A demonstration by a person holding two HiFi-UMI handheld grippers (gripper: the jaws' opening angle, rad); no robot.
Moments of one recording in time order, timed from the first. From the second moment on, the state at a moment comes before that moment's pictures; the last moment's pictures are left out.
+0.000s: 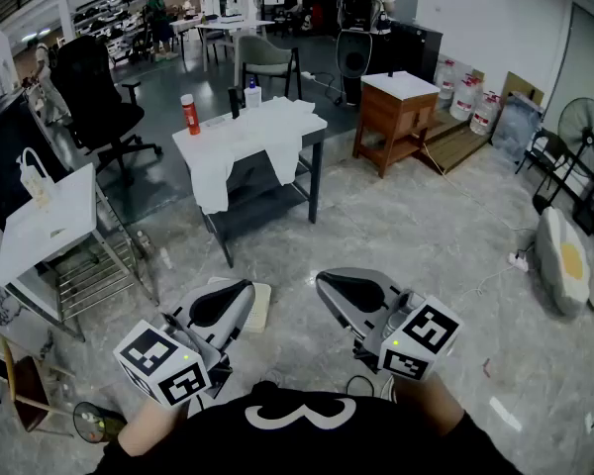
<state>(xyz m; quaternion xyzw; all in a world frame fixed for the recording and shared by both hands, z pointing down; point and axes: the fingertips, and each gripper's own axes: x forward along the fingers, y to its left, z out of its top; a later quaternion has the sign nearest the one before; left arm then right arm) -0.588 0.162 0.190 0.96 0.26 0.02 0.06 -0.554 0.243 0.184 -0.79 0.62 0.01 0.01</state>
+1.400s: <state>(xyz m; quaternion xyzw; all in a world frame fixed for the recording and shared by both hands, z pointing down) -0.459 0.075 0.260 0.97 0.21 0.07 0.12 -0.417 0.216 0.253 -0.82 0.56 -0.08 0.06</state>
